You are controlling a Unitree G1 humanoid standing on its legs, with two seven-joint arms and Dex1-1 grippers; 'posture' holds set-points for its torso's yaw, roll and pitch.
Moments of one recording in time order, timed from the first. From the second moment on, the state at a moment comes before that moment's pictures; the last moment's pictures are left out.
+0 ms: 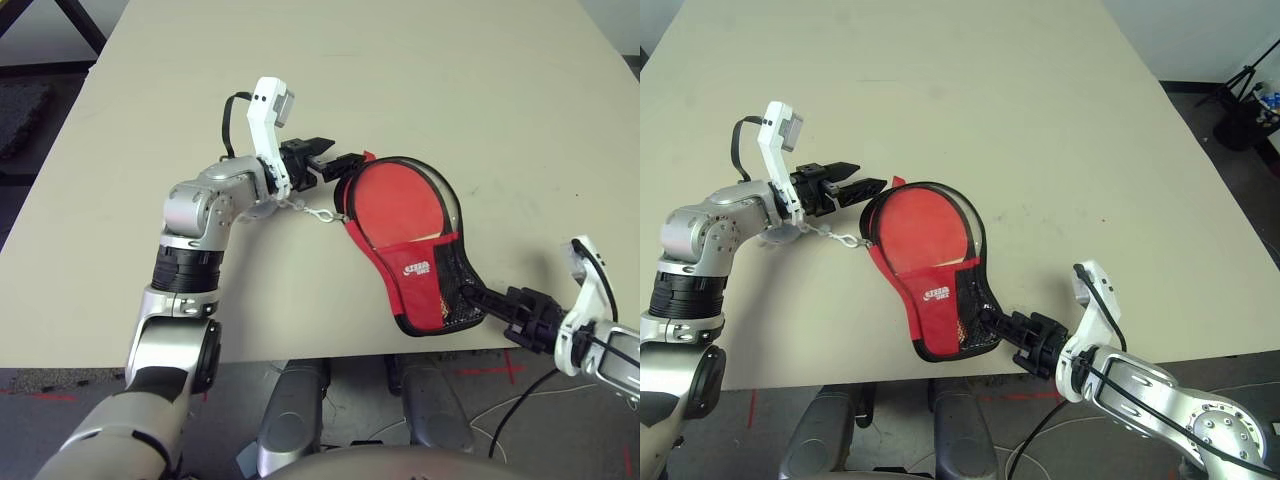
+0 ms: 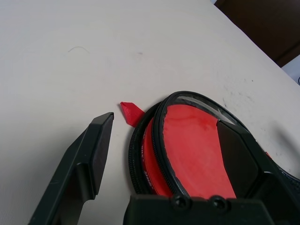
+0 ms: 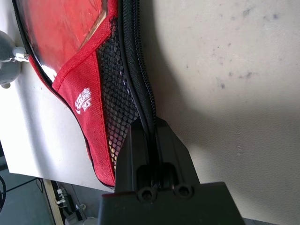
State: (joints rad) left arm -0.76 0.39 0.02 0.10 -0.51 0.82 -0.65; right arm 0.26 -0.79 -0.26 -0.54 1.99 0.85 -0.46
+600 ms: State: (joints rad) left arm -0.77 0.39 0.02 0.12 -0.48 0.81 -0.68; right arm 0.32 -0.80 -0.27 -0.58 1.99 0.80 -0.46
